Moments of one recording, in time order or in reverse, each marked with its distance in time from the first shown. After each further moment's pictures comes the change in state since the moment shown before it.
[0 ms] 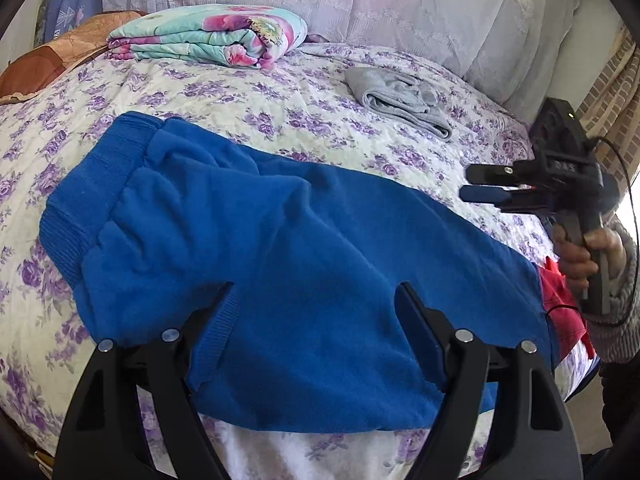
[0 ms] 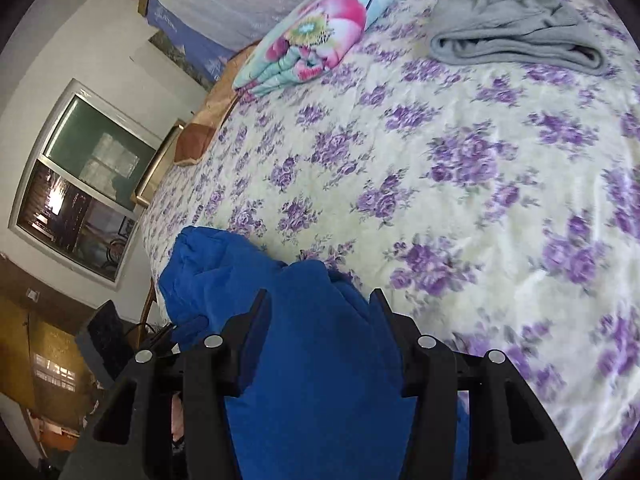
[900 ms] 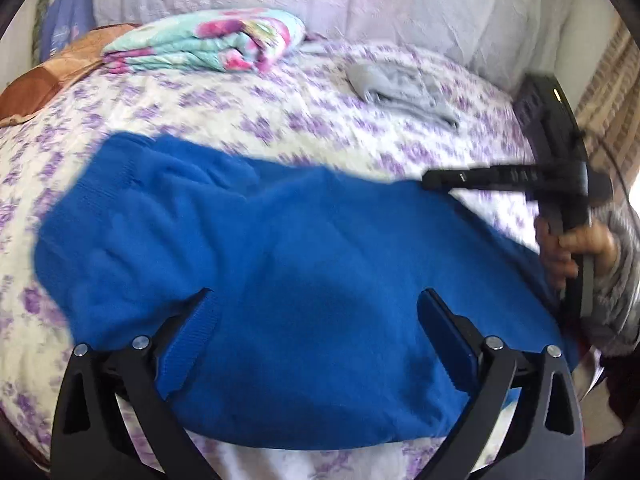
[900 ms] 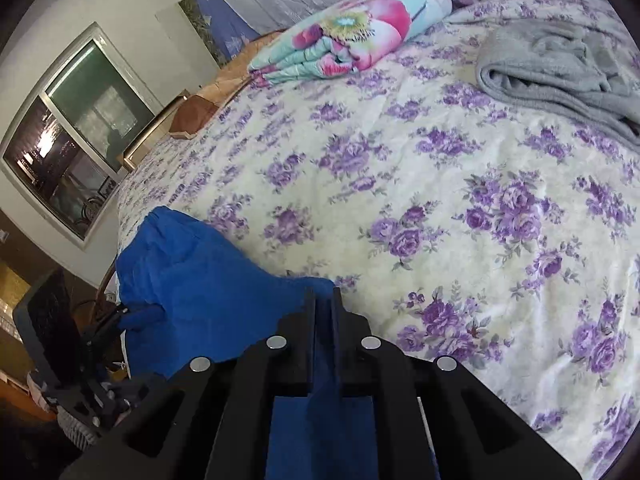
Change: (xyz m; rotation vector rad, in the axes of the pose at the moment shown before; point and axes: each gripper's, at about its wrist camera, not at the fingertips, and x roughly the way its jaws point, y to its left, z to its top) left arm 0.002 -0.001 0.011 0.032 -0.028 0.061; right arm 0.031 0.023 0.007 -0.240 -0.054 -0.106
